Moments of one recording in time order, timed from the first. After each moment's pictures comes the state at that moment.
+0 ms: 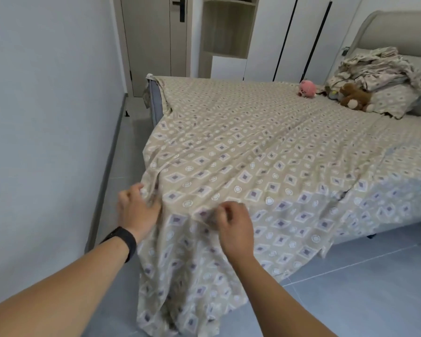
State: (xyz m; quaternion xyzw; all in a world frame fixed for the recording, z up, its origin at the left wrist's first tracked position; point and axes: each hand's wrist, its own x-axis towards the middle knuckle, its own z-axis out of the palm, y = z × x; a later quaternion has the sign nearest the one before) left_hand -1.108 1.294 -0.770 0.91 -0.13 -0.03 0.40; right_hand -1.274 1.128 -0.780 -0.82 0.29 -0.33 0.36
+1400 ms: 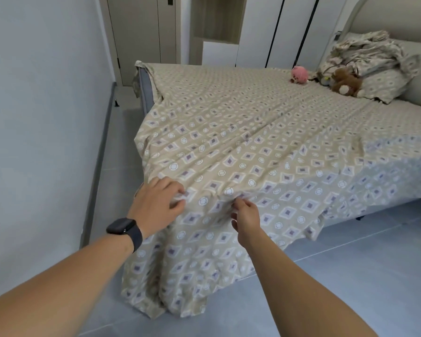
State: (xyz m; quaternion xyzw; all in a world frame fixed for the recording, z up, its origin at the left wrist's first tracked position) left_hand -1.130 1.281 -0.765 0.83 -0.49 0.12 0.23; right_hand -1.281 1.086 -0.796 -0.52 0.47 -0.23 0.68
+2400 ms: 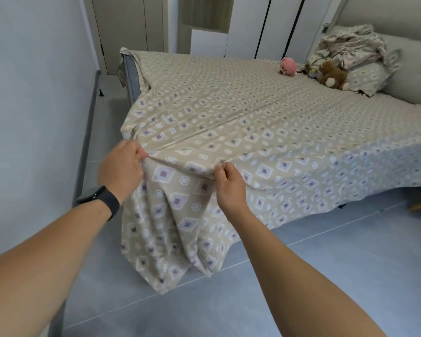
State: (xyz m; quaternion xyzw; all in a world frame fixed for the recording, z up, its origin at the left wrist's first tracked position) left_hand -1.101 1.284 -0.720 0.87 -0.32 0.14 0.35; right_hand -1.283 1.113 -0.731 -0.72 0.29 -0.32 0.54
